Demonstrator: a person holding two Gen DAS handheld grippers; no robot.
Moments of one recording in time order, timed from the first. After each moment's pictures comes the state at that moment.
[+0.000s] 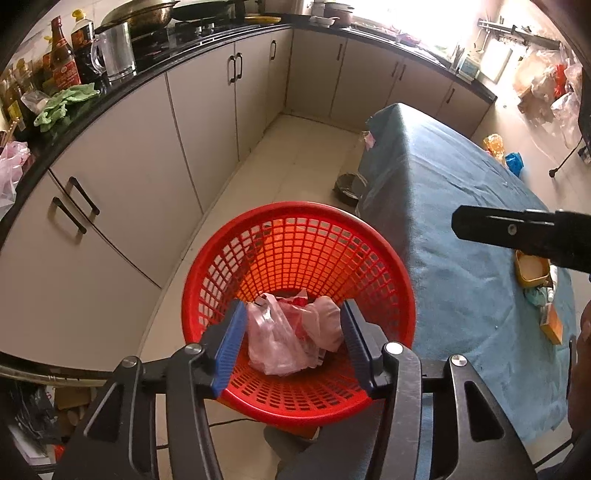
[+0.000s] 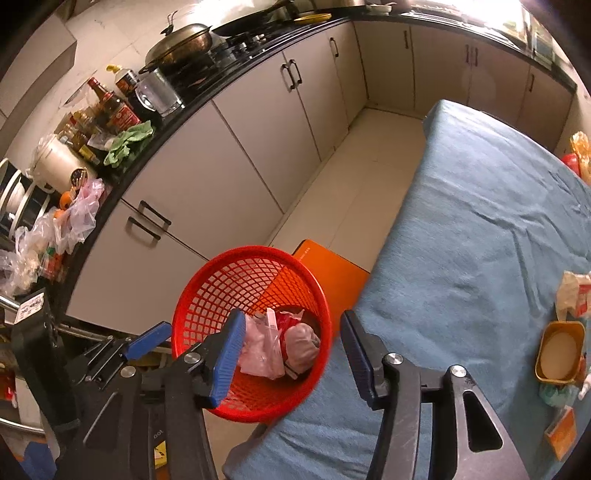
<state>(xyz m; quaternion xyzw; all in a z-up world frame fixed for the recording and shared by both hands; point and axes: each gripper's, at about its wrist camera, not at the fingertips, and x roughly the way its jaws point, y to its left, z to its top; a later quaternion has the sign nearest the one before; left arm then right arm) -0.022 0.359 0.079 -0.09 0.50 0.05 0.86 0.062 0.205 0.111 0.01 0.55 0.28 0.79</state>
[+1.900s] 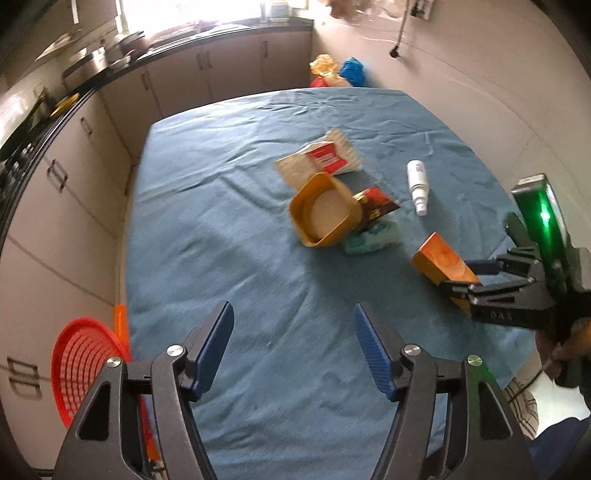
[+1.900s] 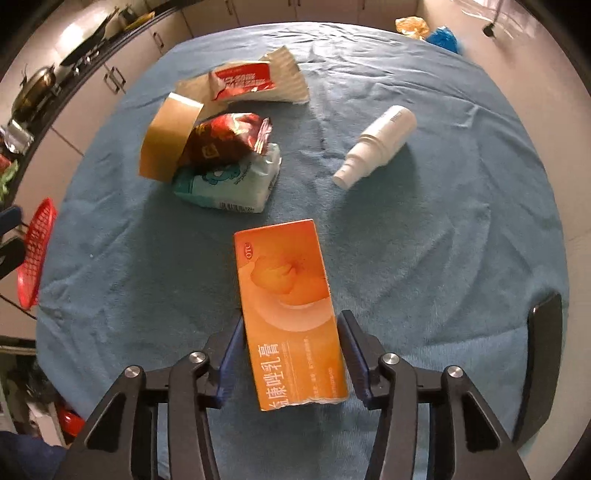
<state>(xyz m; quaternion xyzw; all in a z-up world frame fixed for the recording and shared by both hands) 0.012 0.066 0.107 0.11 0.50 -0.20 0.84 -0.033 -0.140 0.029 0.05 0.61 0.05 0.79</state>
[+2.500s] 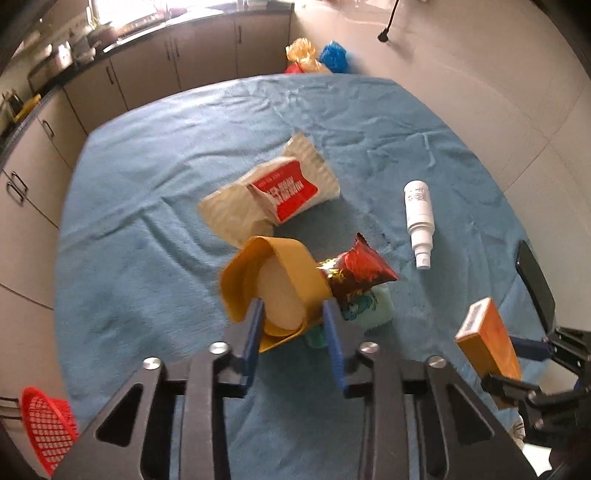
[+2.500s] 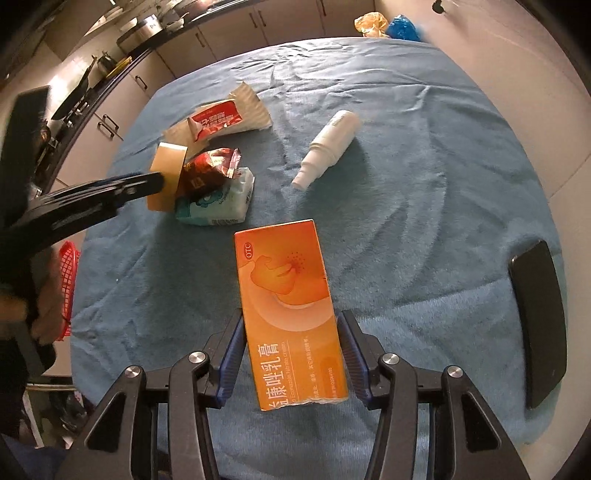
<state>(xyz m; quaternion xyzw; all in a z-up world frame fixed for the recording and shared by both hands) 0.099 -0.007 0.059 0.10 0.53 -0.23 0.81 -0.057 -0.182 0.056 0.13 0.58 0.03 0.80</state>
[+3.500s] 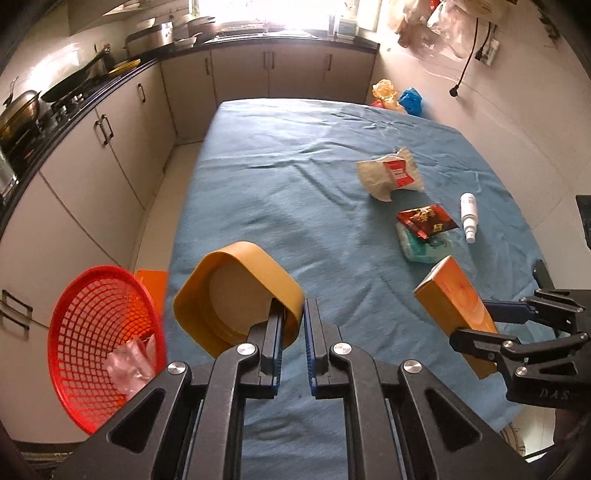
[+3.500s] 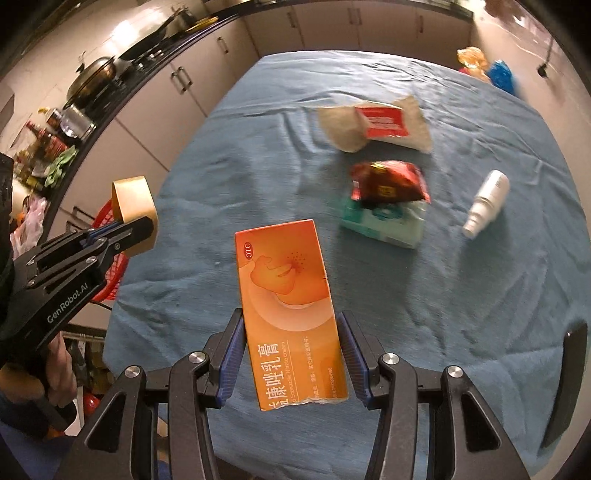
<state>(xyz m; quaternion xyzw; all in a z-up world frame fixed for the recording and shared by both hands) 0.002 0.146 0.094 0.03 0.49 -0.11 0.87 -0.027 -0.048 0.074 0.05 0.58 0.15 0.80</state>
